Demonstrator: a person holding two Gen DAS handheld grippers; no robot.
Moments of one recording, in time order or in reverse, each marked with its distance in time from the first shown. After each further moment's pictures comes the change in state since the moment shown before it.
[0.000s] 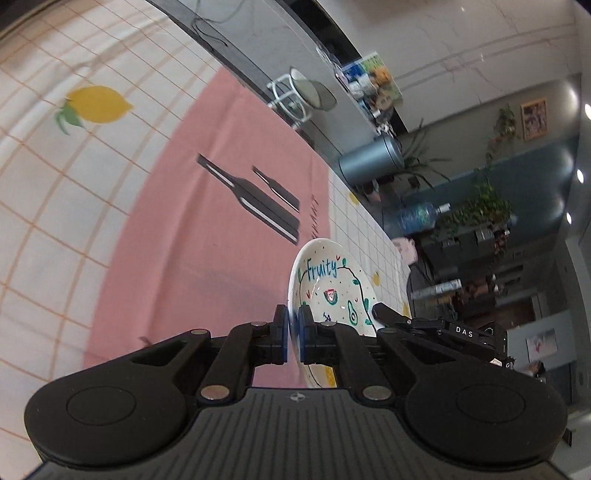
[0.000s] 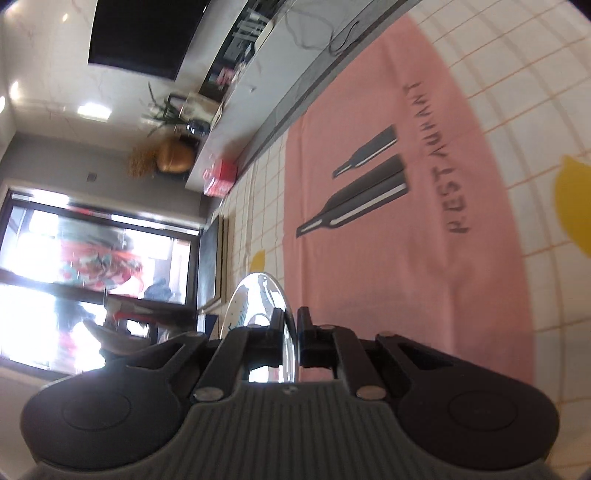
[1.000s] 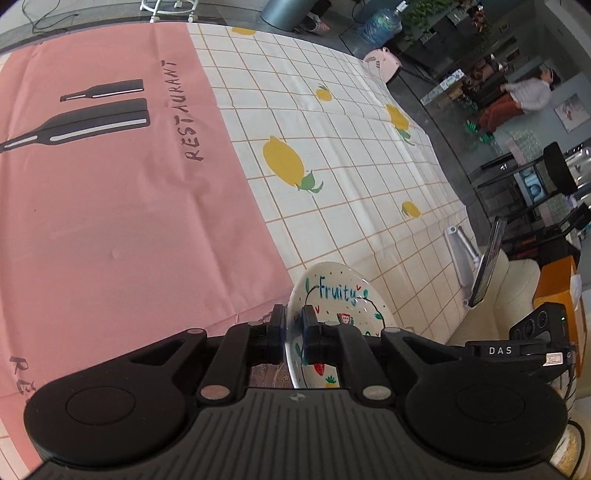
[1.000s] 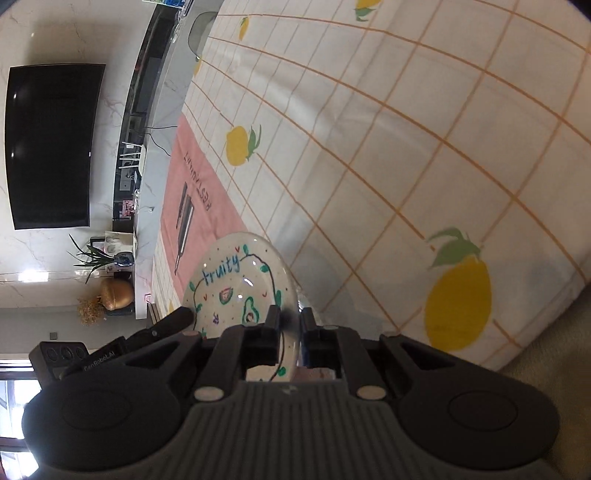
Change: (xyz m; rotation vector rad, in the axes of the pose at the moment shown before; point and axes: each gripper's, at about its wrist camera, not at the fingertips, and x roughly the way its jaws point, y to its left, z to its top) left arm 0.104 -0.116 -0.076 0.560 0.432 0.173; right arm -0.146 -0.106 -0.178 0.405 -0.252 -0.162
